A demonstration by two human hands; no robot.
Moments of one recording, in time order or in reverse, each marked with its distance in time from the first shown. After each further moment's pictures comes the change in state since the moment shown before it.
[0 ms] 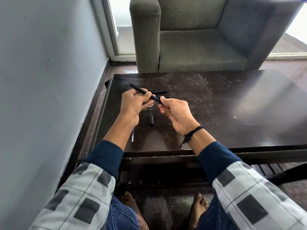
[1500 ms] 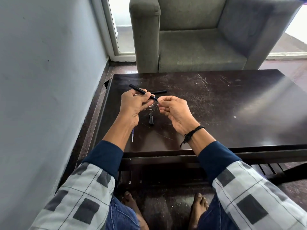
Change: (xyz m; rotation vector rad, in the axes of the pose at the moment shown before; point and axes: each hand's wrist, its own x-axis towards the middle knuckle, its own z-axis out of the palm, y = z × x) left_hand 0.001 0.000 -0.001 -0.011 0.006 -0.021; right_hand -0.004 -0.001 0.001 -0.031 -0.050 -0.053
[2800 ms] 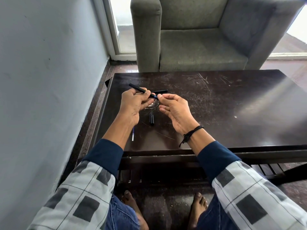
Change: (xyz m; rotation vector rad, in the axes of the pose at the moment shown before) left_hand 0.000 0.002 -0.002 -0.040 0.005 -0.018; right_hand -0.002 0.001 0.000 0.063 0.032 -0.010
